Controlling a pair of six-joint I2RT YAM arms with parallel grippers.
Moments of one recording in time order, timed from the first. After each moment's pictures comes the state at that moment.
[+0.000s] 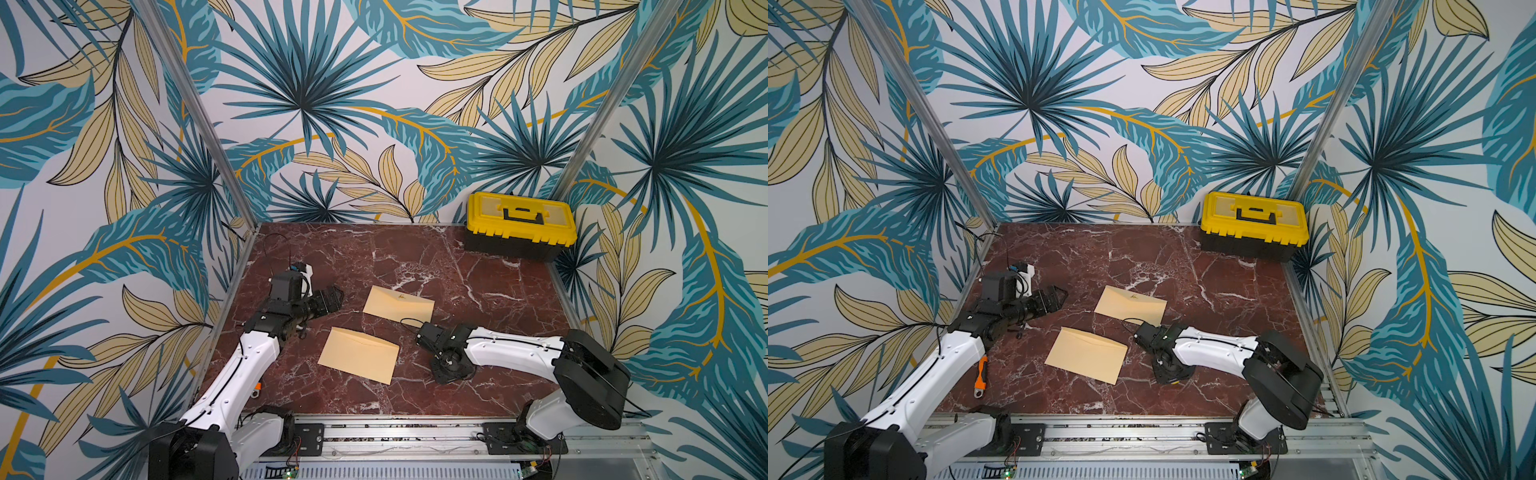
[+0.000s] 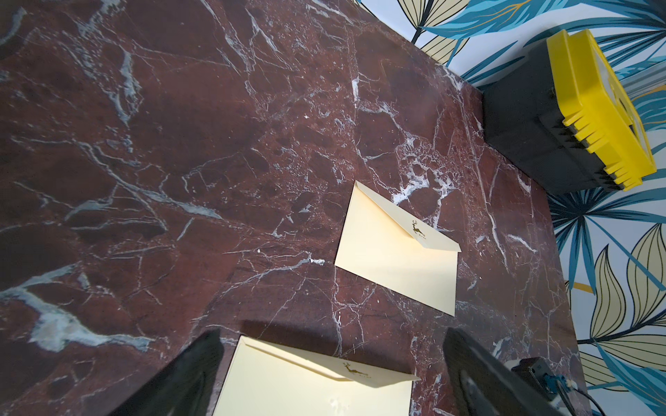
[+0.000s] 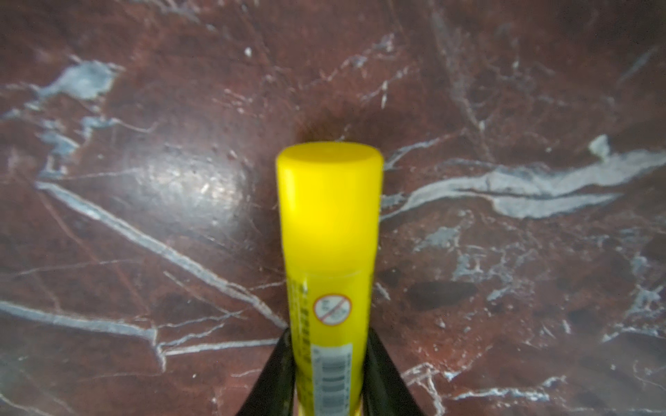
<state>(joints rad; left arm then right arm) -0.14 1.08 0.76 -0.39 0.28 -0.52 0.90 1.56 0.83 -0.83 0.12 0.65</state>
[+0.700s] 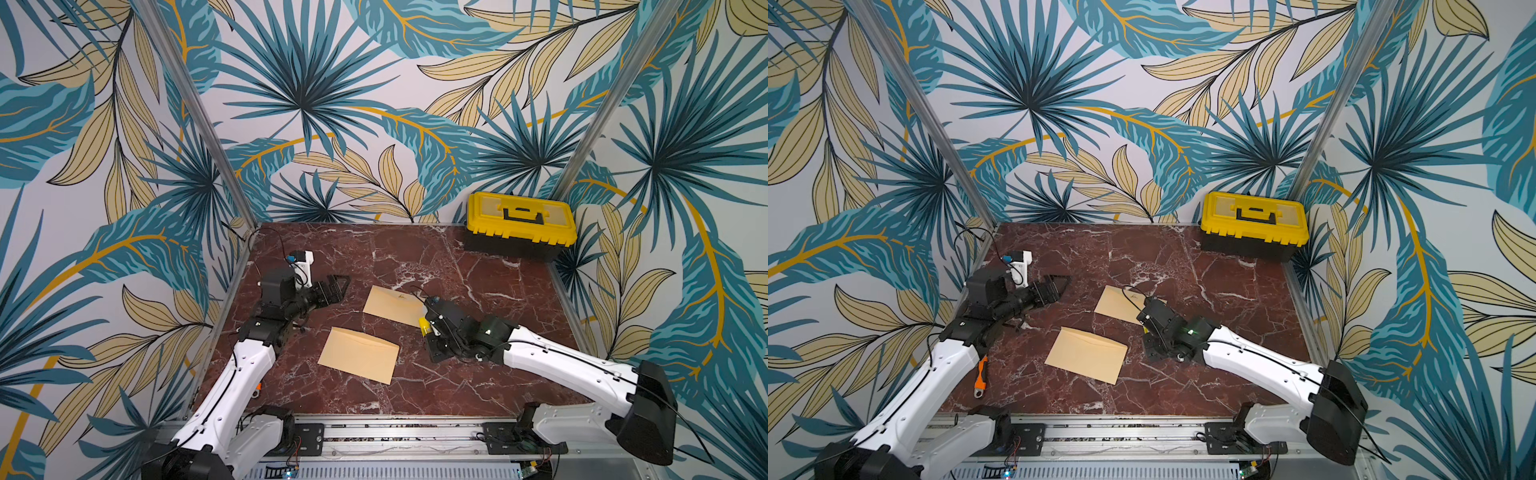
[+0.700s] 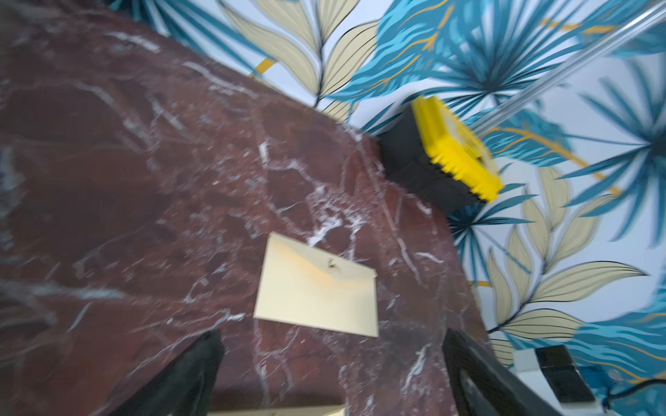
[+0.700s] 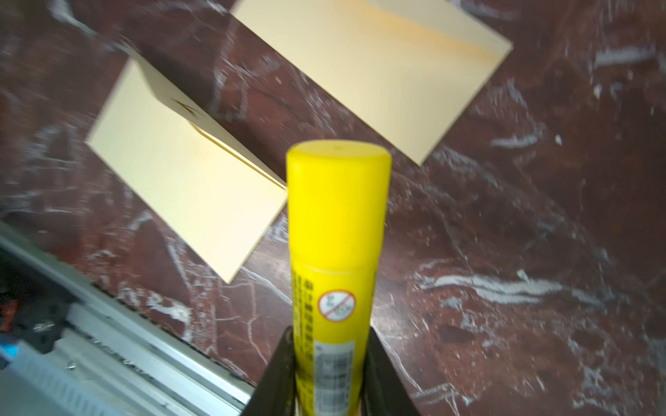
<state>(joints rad) -0.14 0.99 0.75 -0.11 0.49 -0.59 0.90 1.25 0.99 -0.73 0.09 0.52</state>
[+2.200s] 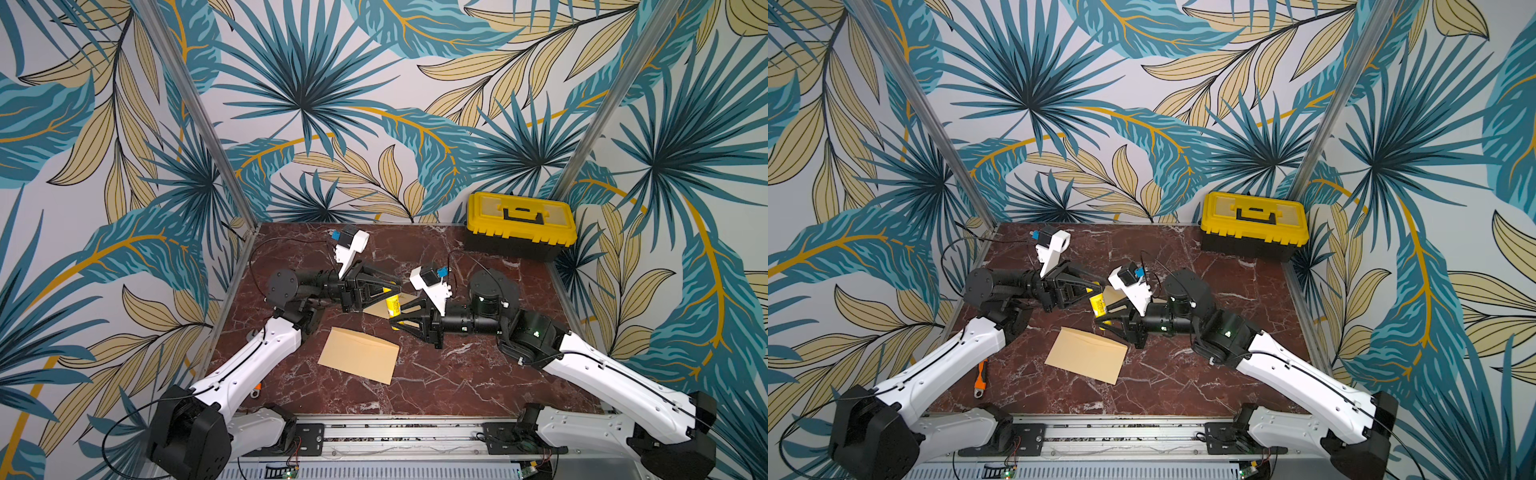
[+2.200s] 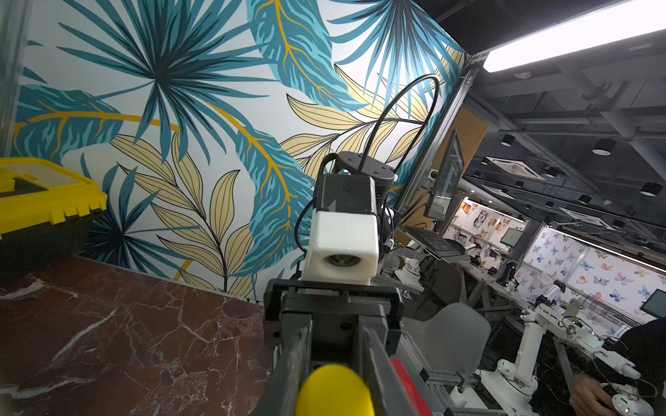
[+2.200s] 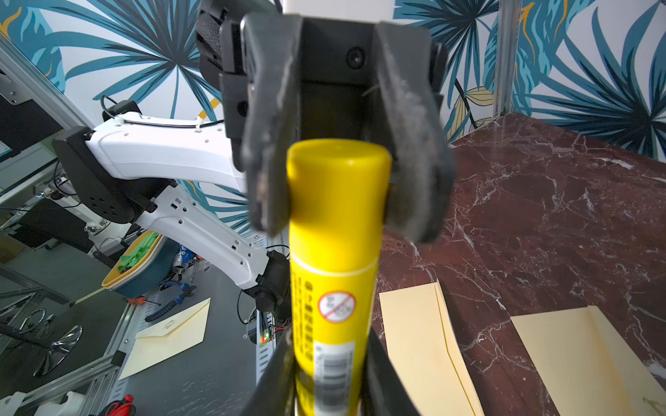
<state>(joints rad) -0.45 1.21 0.89 1.01 1.21 -1.10 0.90 1.10 1.14 -0.29 -0.43 0.24</state>
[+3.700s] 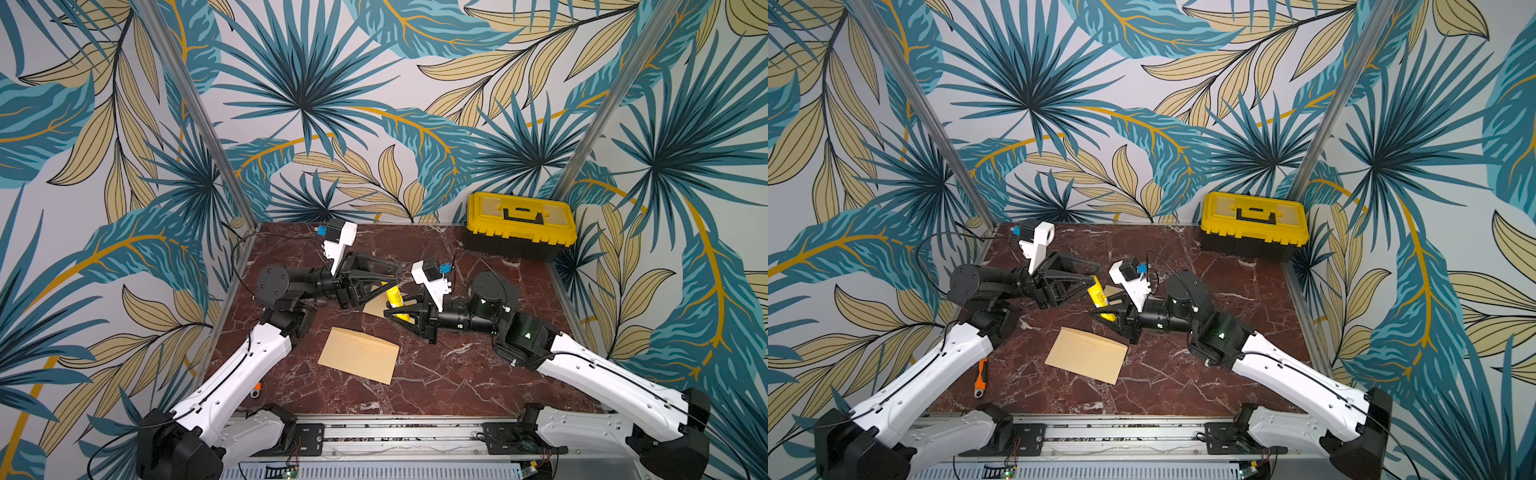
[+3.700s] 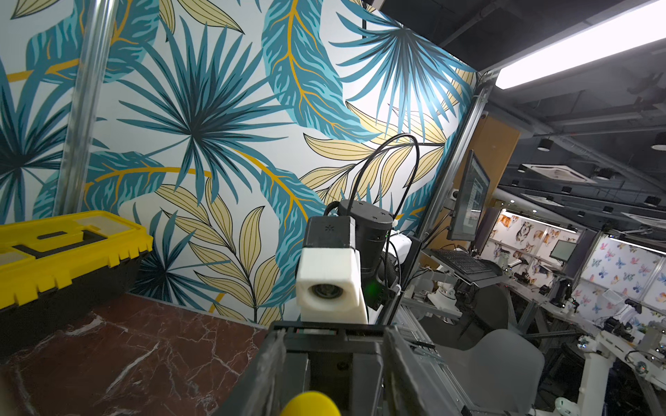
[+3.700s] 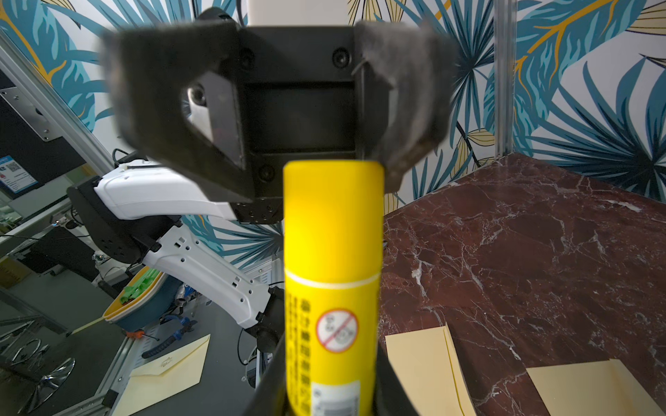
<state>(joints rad) -0.45 1.11 0.96 0.77 1.10 -0.92 0.90 1.11 1.08 -0.09 -0.44 0.29</state>
